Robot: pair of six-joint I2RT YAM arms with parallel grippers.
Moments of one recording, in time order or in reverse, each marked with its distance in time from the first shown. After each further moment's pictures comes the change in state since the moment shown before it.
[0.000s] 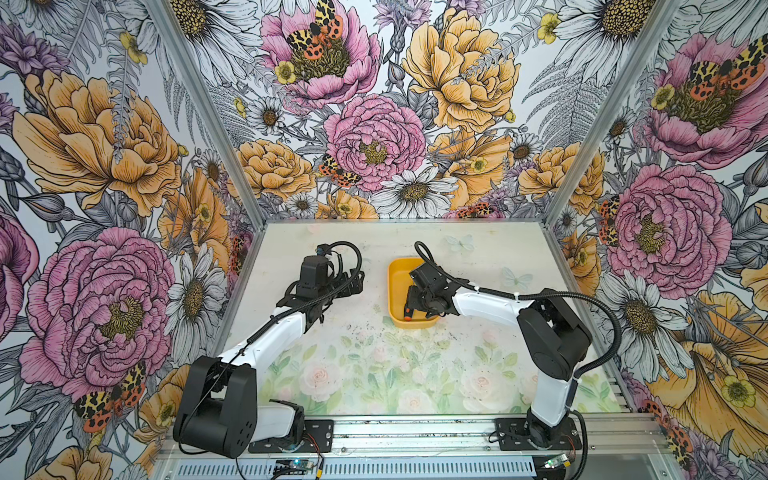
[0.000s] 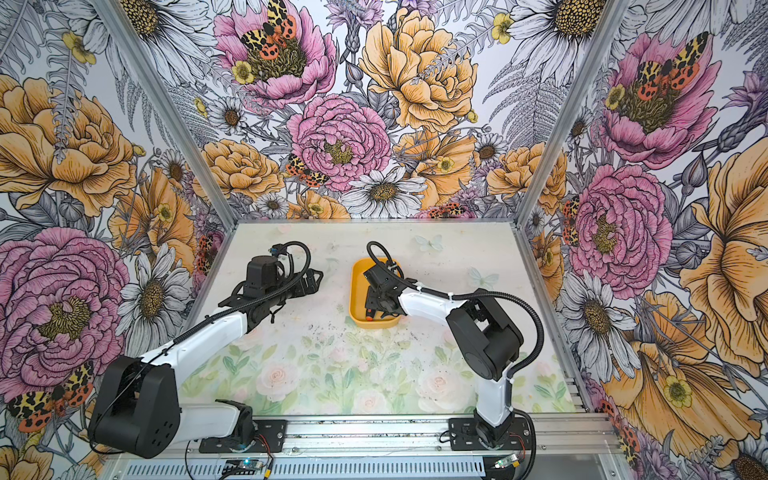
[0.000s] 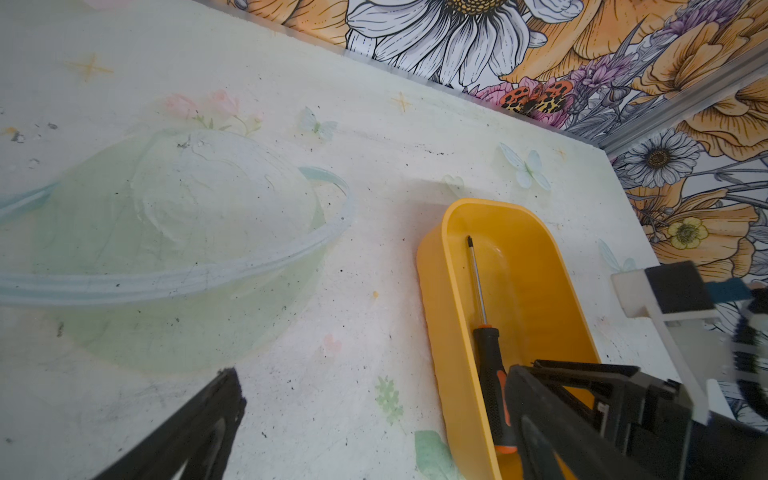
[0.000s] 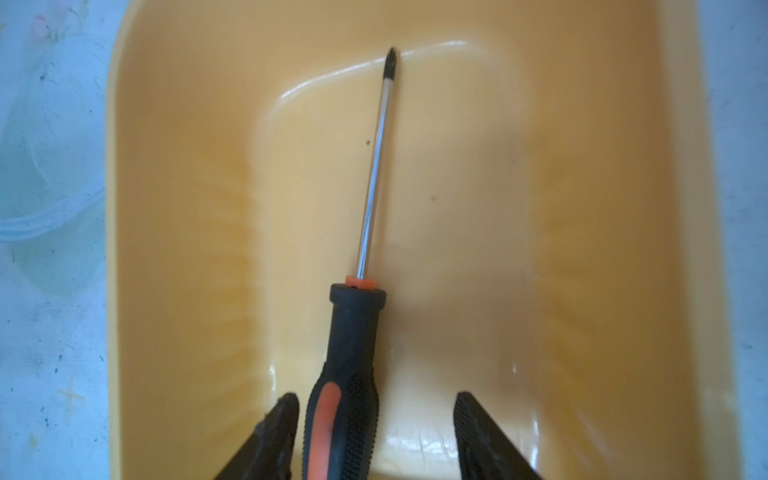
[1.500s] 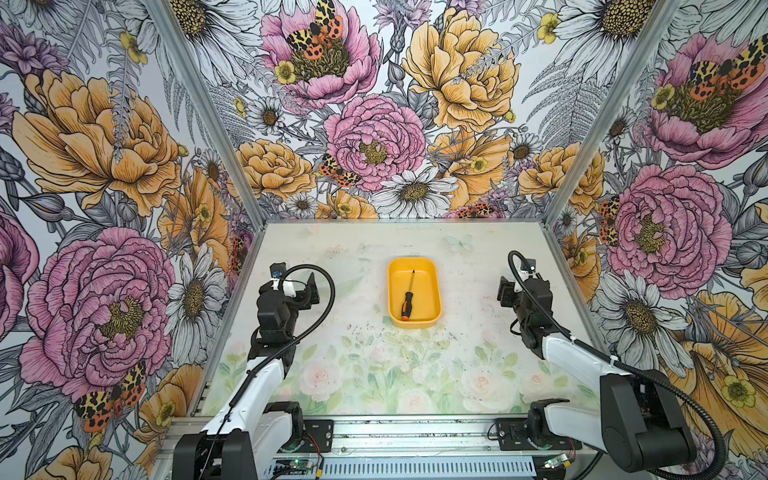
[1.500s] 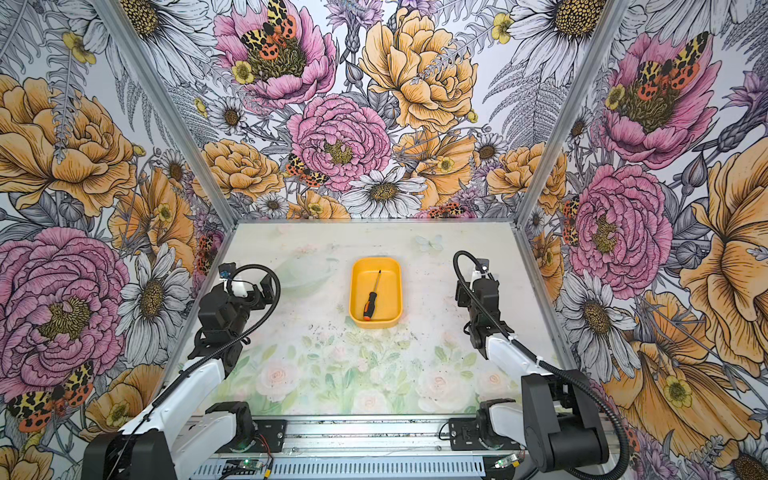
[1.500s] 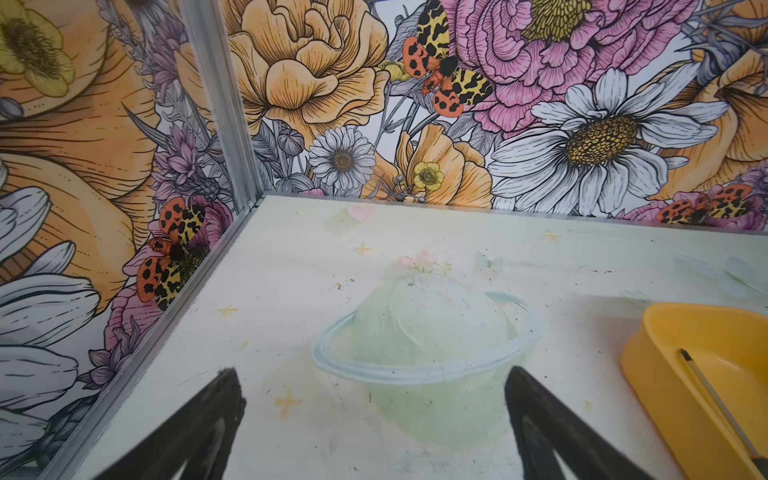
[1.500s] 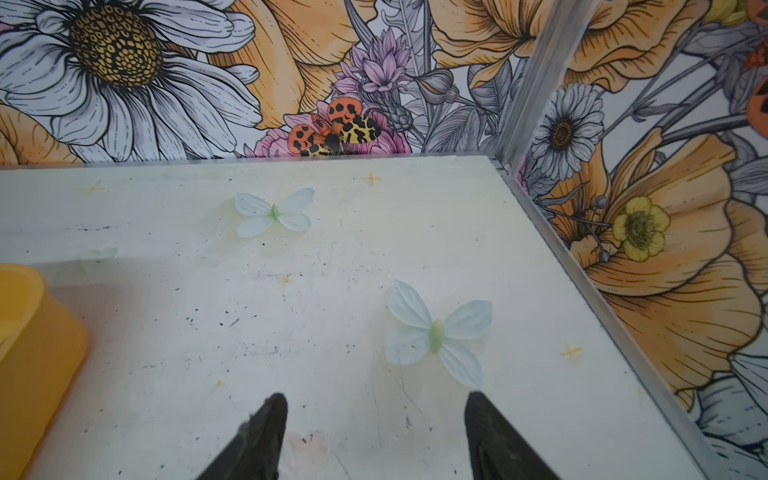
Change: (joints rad) left arm 0.304 -0.358 -0.431 0.491 -0.179 0.367; right arm -0.633 -0.603 -0.795 0.788 0.109 -0.718
